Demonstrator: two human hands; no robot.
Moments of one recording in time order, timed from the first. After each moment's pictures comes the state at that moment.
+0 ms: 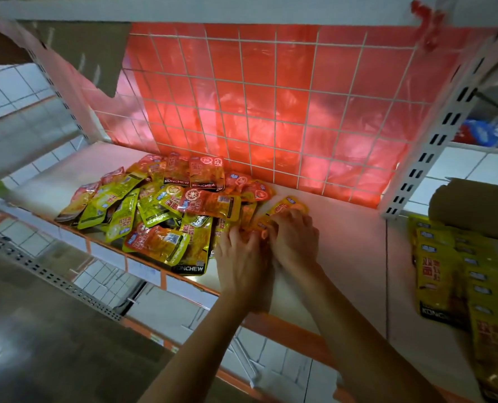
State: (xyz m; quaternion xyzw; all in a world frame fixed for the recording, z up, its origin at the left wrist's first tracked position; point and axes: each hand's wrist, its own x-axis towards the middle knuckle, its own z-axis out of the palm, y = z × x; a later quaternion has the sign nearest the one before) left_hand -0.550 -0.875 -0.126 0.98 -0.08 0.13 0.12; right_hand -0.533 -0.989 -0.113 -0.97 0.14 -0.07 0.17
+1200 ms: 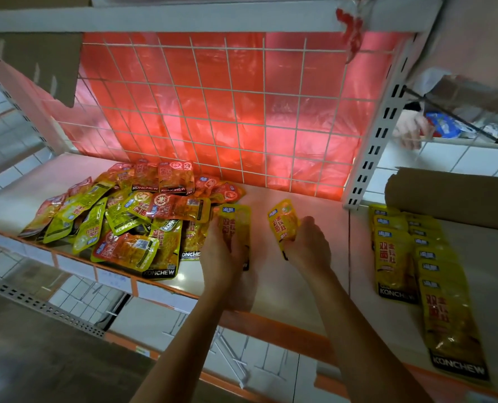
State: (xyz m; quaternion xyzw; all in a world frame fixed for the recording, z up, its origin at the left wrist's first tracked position) left_hand -0.558 -0.894 -0.113 0.88 -0.04 0.12 0.45; right_hand -0.584 -1.046 -0.092 -0.90 0.30 -0.04 0.31
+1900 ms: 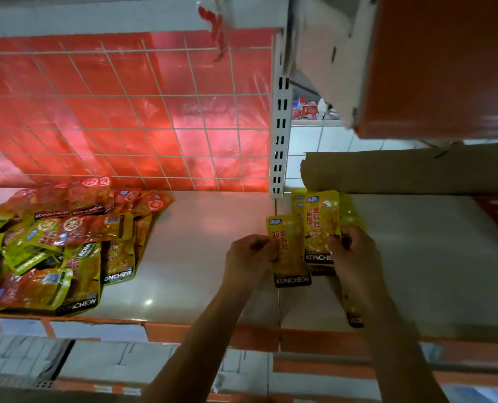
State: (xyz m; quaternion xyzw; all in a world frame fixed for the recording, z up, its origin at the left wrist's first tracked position) left_hand -0.616 -1.028 -0.104 0.77 -0.11 -0.21 0.58; right_hand -0.721 -1.167 -0.077 -0.78 0.41 -0.22 0.42
